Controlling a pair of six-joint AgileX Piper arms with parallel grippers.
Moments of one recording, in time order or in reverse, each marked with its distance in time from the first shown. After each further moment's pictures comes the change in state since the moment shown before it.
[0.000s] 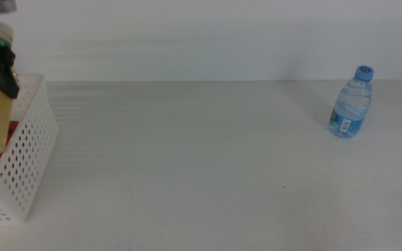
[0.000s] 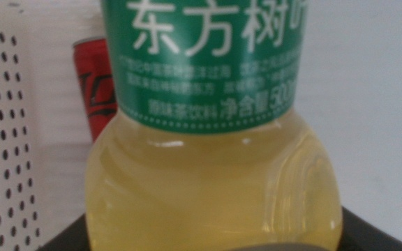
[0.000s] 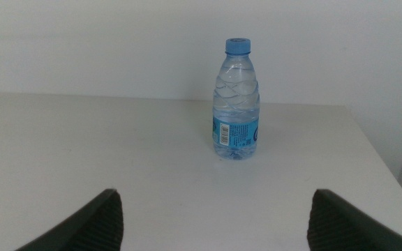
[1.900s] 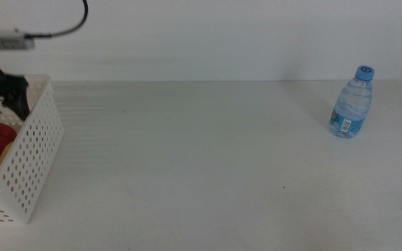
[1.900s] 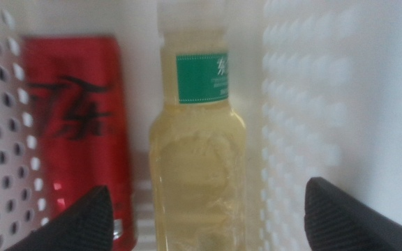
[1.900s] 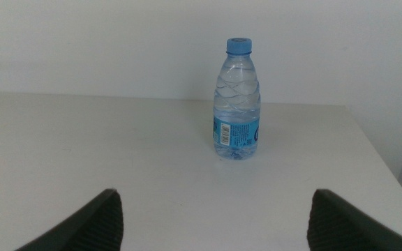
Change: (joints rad) left arm 0.001 0.182 -0.024 0.077 -0.029 0.019; right arm 0.000 0.000 0.000 0.000 0.000 0.000
